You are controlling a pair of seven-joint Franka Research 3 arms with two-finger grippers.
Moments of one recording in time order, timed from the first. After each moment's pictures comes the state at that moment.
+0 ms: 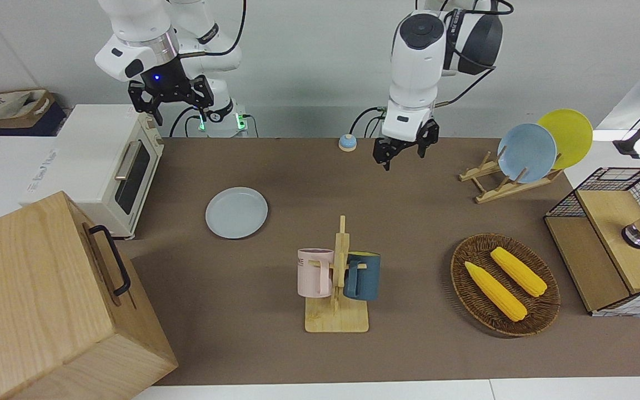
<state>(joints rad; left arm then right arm) -0.16 0.06 -0.16 -1.59 0.11 1.53 -0.52 0.02 -0.01 0.12 -1.48 0.00 1.39 0.03</state>
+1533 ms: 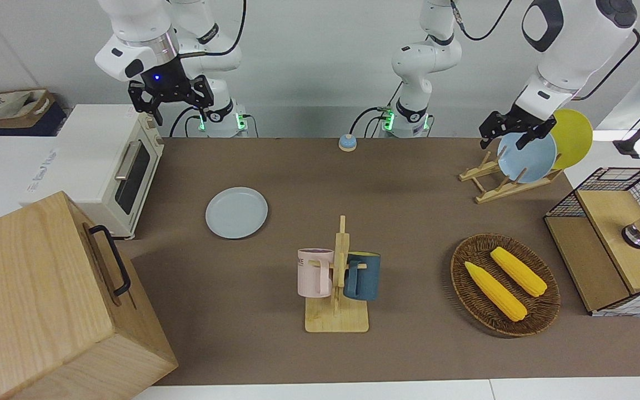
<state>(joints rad) 0.22 -0.13 -0.27 -1.78 -0.08 1.60 0.03 0.02 -0.01 0.12 -1.48 0.00 1.39 0.03</state>
